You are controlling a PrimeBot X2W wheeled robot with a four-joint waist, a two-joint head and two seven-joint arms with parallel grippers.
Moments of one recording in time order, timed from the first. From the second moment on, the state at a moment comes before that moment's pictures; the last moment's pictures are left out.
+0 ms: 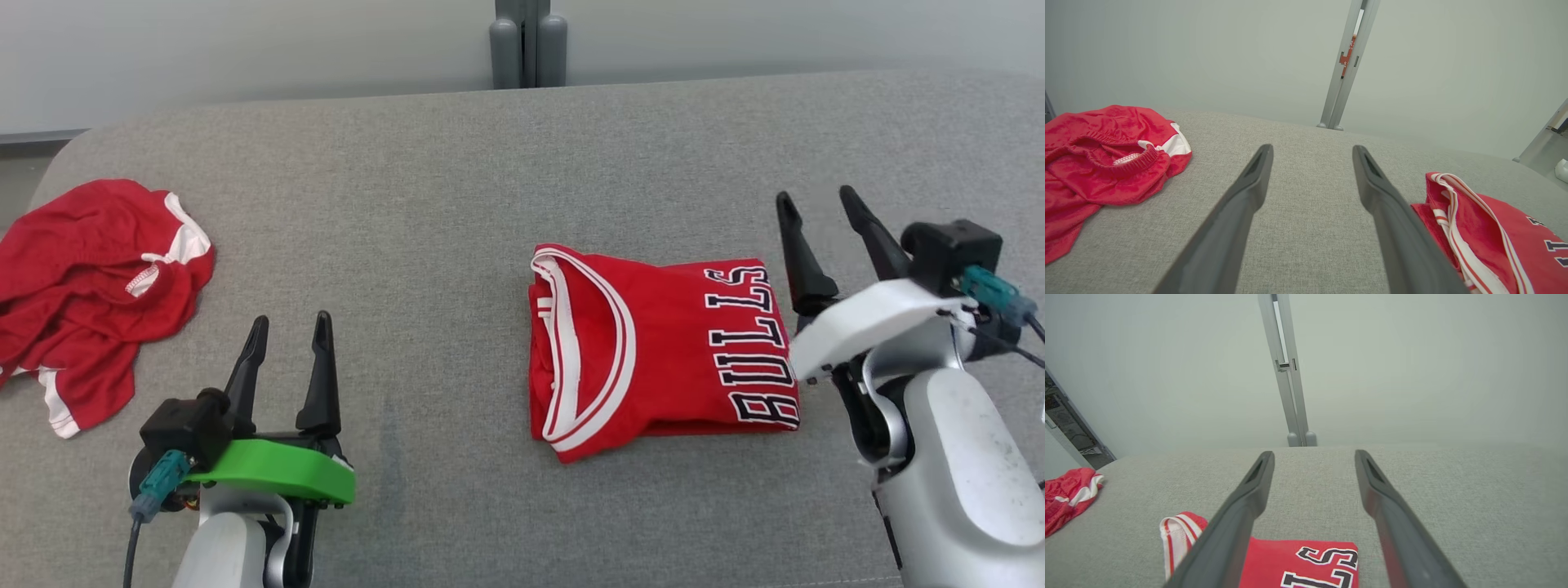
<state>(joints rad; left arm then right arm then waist) -0.20 0.06 -0.09 0.31 -0.35 -0.13 -0.26 -0.38 -0.12 0.05 0.21 0.27 0.13 0.02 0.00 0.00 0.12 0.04</state>
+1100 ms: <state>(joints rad) -0.10 0.05 -0.03 0.33 -0.30 -0.13 -0.26 -0.19 -0.15 0.04 0.34 0.24 0.13 -0.18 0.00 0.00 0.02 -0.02</state>
